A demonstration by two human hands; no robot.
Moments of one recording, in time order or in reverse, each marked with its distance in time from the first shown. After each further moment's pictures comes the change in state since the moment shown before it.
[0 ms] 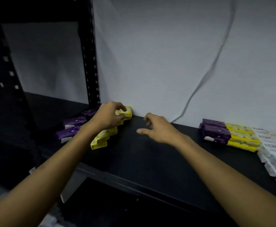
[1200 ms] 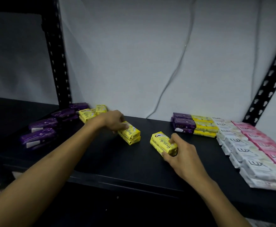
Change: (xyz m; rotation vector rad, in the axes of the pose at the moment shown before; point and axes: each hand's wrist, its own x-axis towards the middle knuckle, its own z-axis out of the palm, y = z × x) left_hand 0.030 0.056 0.050 0.089 -0.557 0.128; right_hand -0.163 0.043 -0.006 0.014 0.417 0.316
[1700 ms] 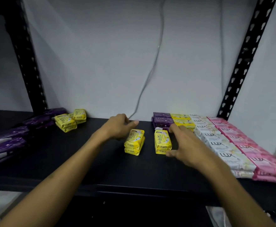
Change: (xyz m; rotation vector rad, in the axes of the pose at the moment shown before) left_hand -0.001 0.089 0.039 -0.372 0.175 0.021; right_hand 0.015 0.029 -0.075 -0.445 -0.175 0.018
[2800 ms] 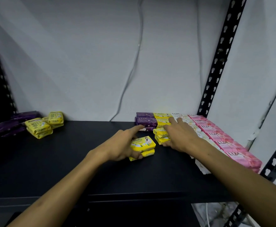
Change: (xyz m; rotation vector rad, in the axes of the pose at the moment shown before) left_hand -0.017 0.032 0.053 0.139 -0.211 0.382; right_hand 0.047 0.058 0.001 -0.488 -0.050 0.005
